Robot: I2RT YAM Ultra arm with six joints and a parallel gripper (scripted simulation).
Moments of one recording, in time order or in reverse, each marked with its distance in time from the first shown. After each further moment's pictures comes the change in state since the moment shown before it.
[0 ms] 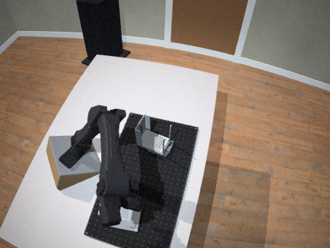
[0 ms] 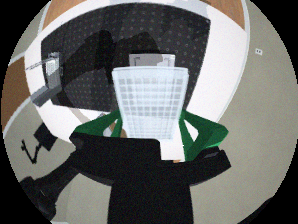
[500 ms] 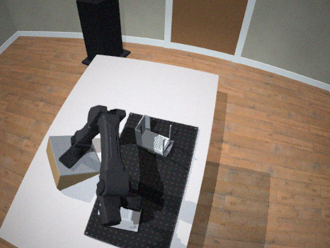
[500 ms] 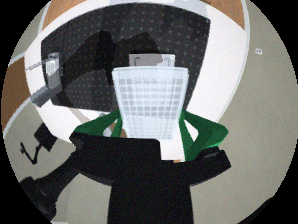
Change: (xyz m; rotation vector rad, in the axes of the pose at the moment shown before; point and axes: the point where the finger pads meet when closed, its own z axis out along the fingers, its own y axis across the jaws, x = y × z) arm 0.000 0.000 0.000 0.000 0.000 0.002
